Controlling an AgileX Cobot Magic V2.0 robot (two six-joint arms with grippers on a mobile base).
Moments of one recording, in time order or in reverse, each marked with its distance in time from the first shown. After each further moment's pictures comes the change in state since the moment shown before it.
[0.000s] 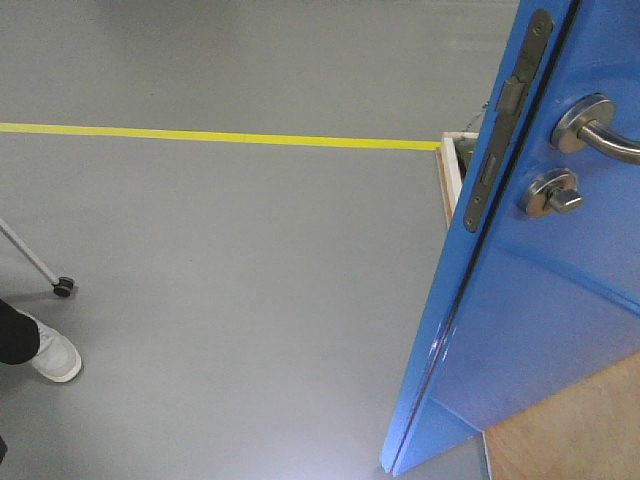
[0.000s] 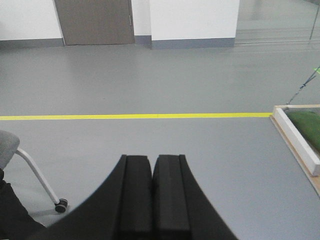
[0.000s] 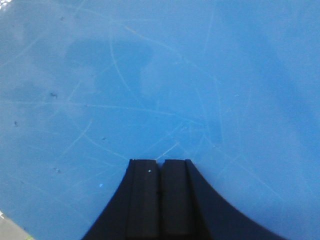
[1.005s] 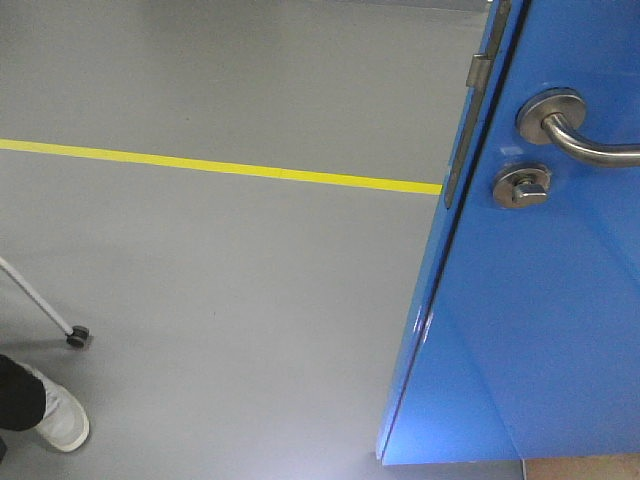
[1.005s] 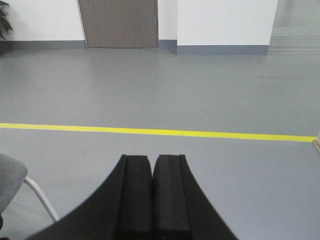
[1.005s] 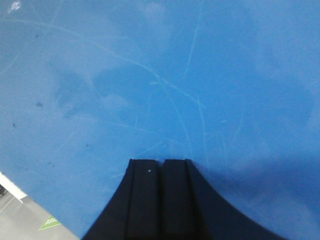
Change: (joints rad) left arm 0.000 0.000 0.000 0.000 0.000 0.000; right arm 0.003 0.008 0.000 0.011 -0.006 0.000
